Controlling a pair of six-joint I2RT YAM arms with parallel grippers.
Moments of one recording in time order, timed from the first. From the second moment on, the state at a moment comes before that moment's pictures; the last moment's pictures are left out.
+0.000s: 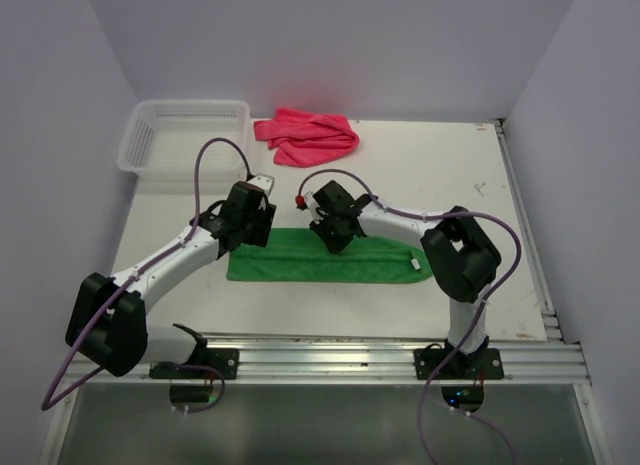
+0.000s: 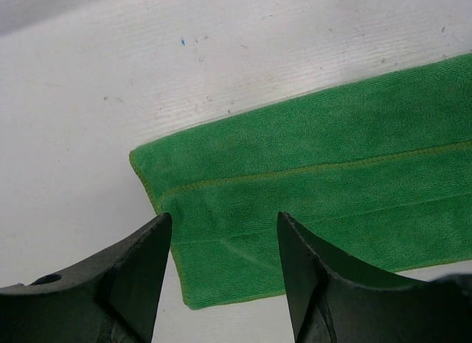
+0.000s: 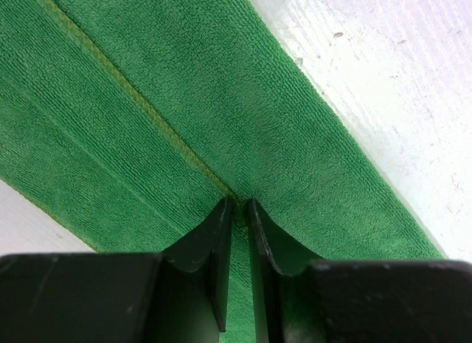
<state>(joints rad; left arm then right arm) -0.49 1.33 0.87 -0.44 -0.25 -0.13 0.75 1.93 1.30 -0.48 -0.04 -0.05</state>
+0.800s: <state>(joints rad) -0.49 1.34 0.87 -0.44 -0.24 -0.13 0.77 1.86 1.27 -0.50 0.04 -0.03</state>
